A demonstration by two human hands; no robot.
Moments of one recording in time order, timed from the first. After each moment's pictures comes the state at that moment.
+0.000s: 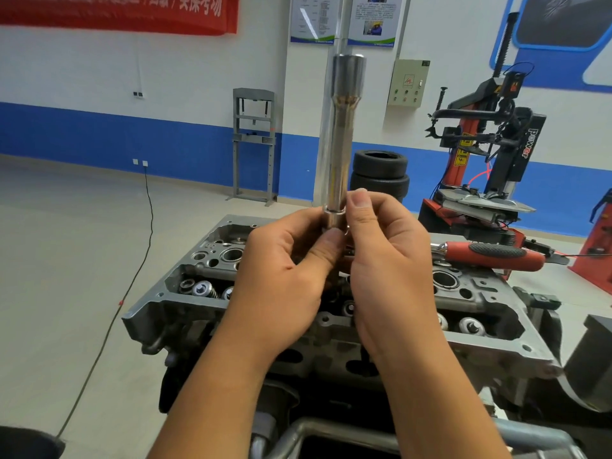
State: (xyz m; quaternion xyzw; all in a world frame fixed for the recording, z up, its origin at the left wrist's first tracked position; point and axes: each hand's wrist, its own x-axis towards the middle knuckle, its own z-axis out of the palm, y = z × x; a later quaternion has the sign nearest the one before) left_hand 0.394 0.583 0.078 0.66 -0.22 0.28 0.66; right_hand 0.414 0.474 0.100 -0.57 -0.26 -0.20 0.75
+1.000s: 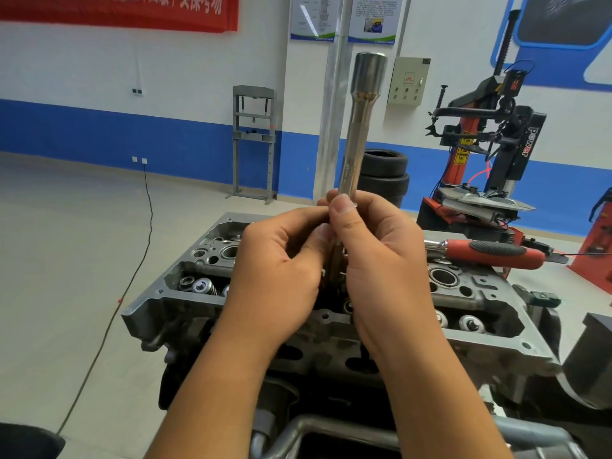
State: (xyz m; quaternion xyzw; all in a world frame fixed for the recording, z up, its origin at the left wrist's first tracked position) left_hand 0.394 0.584 0.078 0.67 -0.19 0.30 0.66; right_hand 0.409 0.473 0.099 -0.59 -0.28 -0.16 0.74
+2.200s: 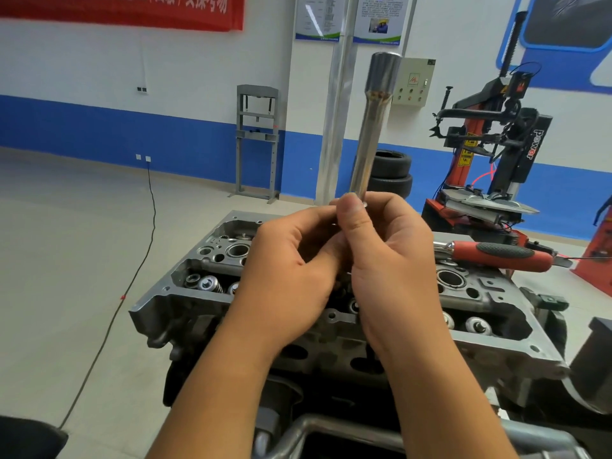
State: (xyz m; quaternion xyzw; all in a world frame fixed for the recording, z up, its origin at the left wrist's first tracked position) left_hand 0.395 0.589 0.077 0.69 -0.21 0.27 0.64; right_hand 0.411 0.472 0.098 -0.61 -0.26 -0.19 0.72
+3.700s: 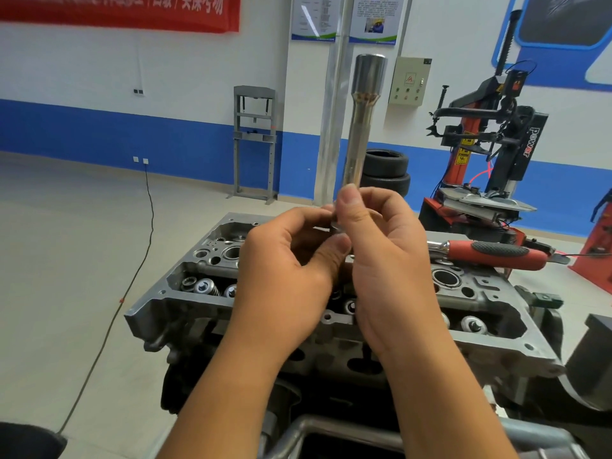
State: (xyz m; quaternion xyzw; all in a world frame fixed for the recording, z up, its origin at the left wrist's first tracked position) left_hand 0.394 0.579 0.075 0.68 -0.17 0.34 0.63; right_hand 0.417 0.474 0.099 -0.59 -0.24 -0.16 0.75
